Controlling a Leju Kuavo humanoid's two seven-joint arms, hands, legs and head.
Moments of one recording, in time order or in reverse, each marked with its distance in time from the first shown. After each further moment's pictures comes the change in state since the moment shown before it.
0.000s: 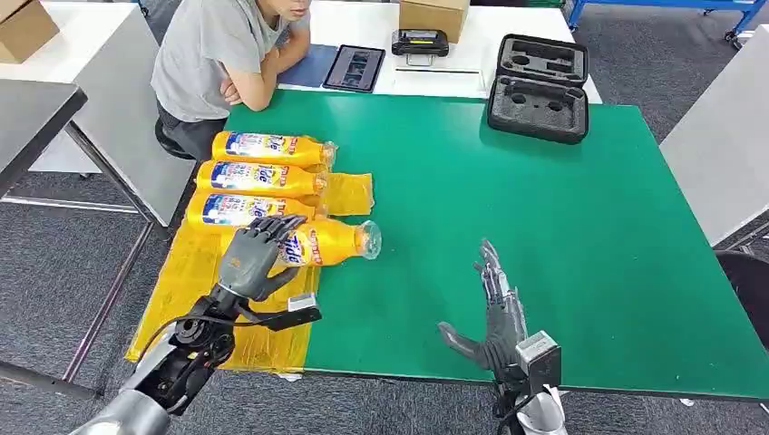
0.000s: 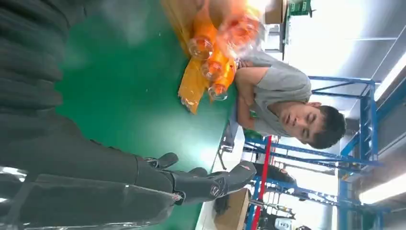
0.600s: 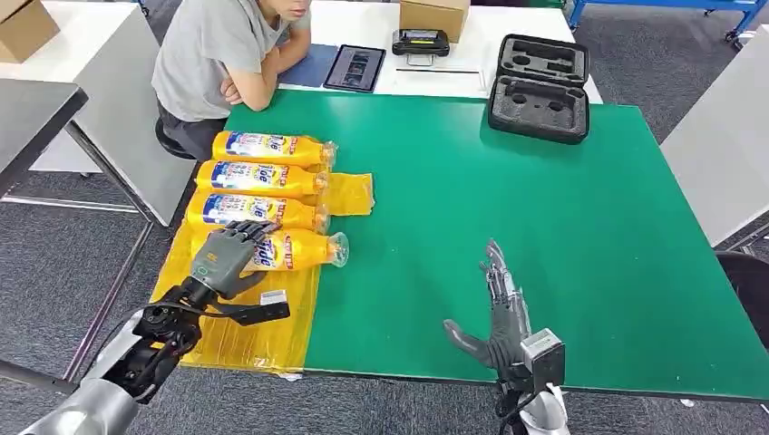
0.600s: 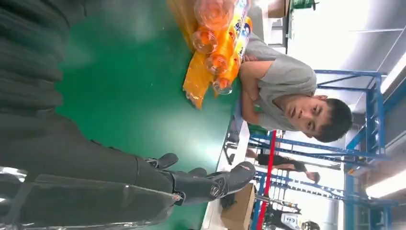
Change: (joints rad) left arm -0.049 0.126 0.010 0.052 -0.033 -0.164 -0.027; right arm -0.004 0.010 -0.033 0.021 0.003 0.016 0.000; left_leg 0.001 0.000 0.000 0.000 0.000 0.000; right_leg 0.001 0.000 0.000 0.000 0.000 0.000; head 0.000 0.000
